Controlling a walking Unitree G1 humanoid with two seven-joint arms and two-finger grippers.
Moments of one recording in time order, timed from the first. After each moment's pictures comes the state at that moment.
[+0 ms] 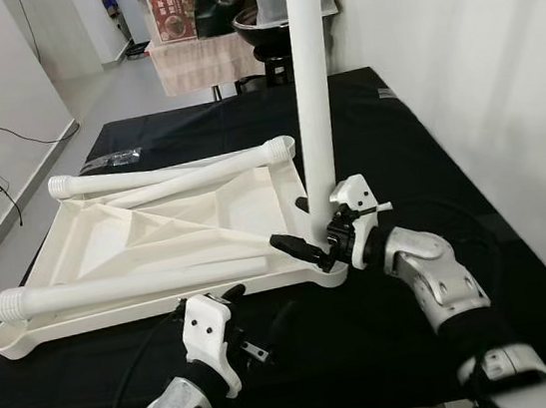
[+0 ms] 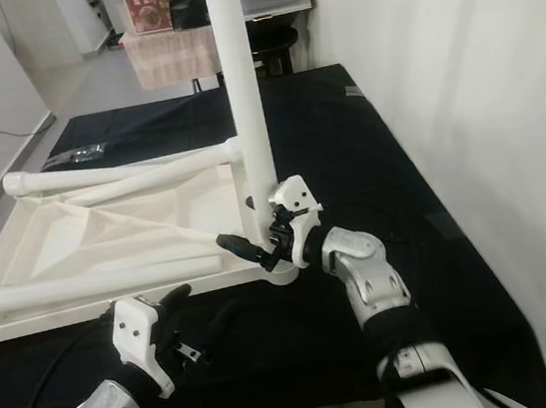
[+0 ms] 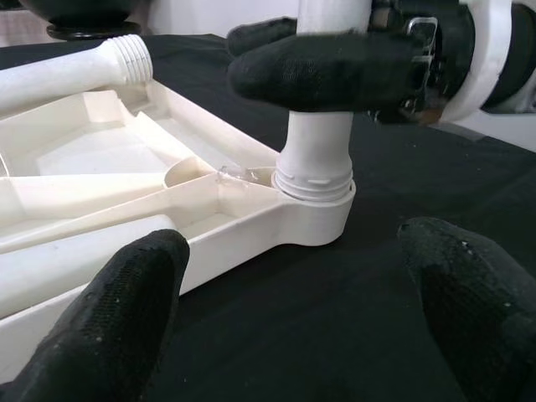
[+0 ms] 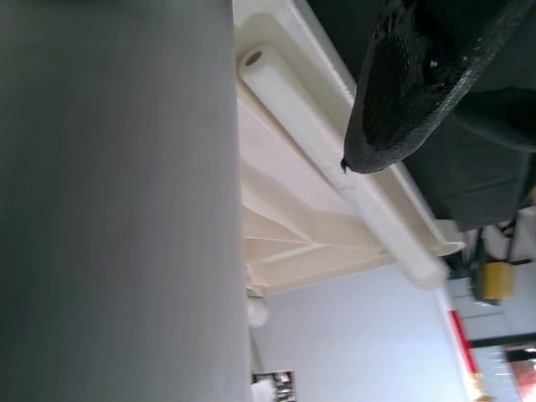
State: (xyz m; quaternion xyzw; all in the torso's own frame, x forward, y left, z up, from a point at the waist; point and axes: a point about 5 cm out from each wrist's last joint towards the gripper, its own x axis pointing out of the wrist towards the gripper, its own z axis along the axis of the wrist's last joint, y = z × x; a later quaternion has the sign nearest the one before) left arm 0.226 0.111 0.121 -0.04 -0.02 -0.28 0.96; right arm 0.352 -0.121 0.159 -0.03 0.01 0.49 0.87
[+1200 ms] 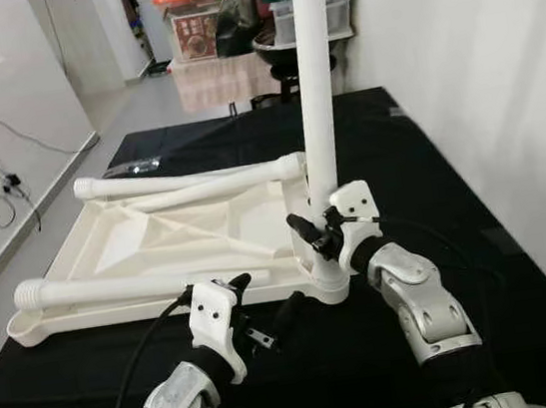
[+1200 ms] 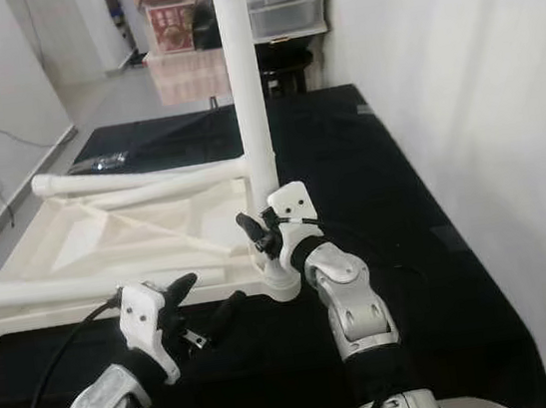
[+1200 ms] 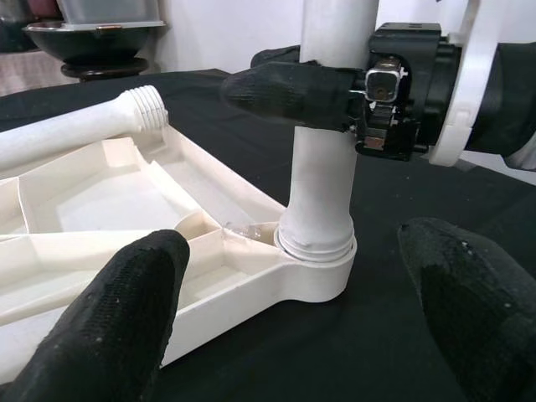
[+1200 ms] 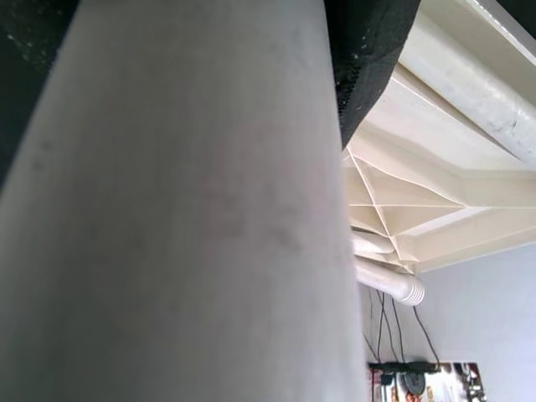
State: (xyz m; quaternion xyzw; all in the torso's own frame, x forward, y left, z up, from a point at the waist) left arm 0.237 0.104 0.131 -0.04 -0.03 -0.29 0.96; right arm 0.339 -0.112 0.149 -0.06 0.02 0.24 0.97
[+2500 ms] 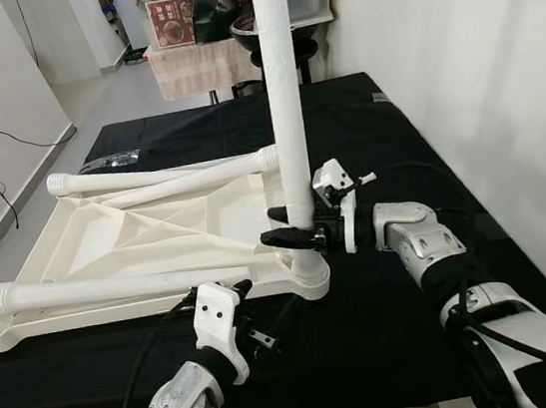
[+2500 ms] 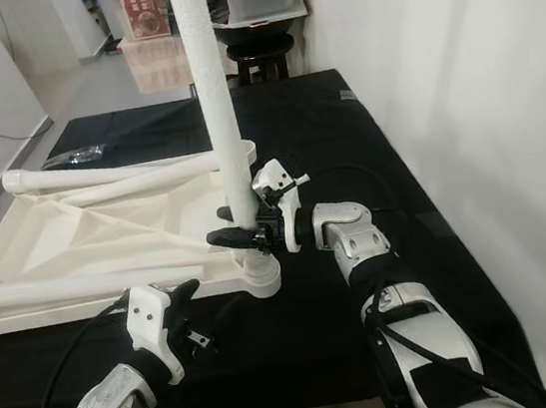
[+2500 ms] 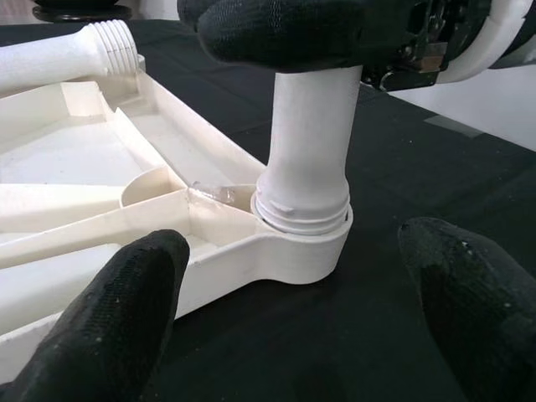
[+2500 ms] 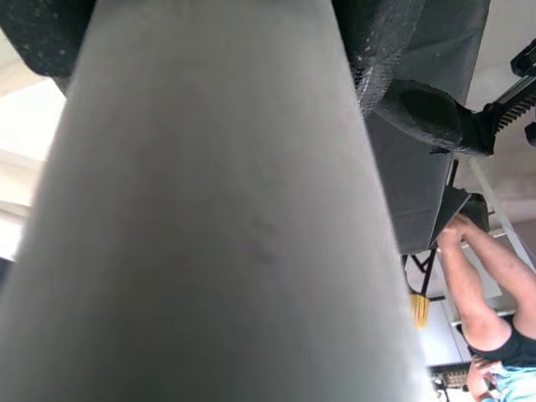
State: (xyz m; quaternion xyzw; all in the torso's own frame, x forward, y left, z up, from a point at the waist) left arm 0.242 0.101 0.118 -0.05 0.00 -0.28 0.96; right arm 0.369 -0.113 0.169 -0.04 0.06 0.57 0.82
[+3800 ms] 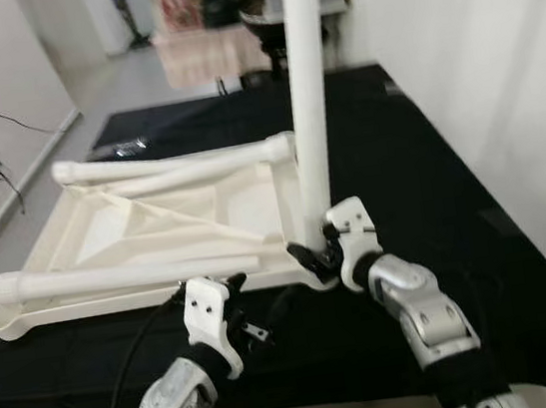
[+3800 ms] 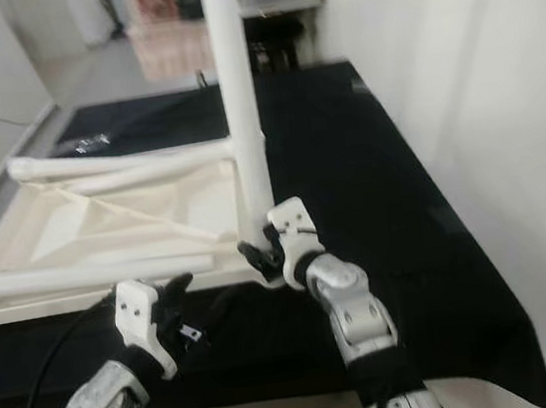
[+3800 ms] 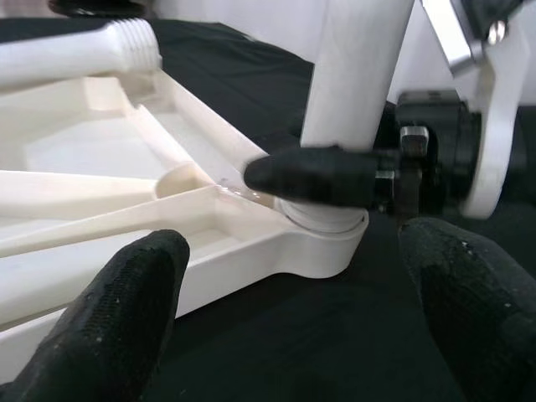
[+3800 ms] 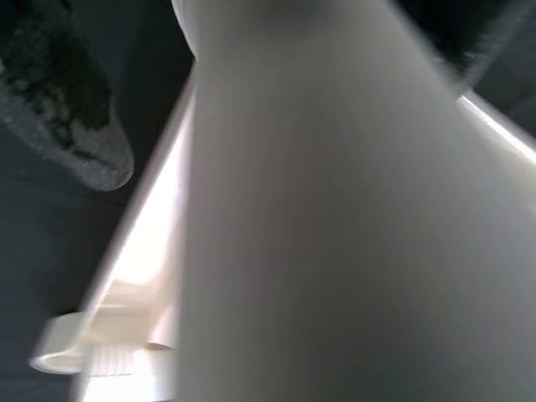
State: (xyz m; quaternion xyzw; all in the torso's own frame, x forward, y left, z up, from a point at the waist) left arm 0.237 0.107 0.125 -0.07 -0.01 -0.28 0.96; right arm 0.330 -0.120 0.128 -0.05 0.09 0.28 0.95
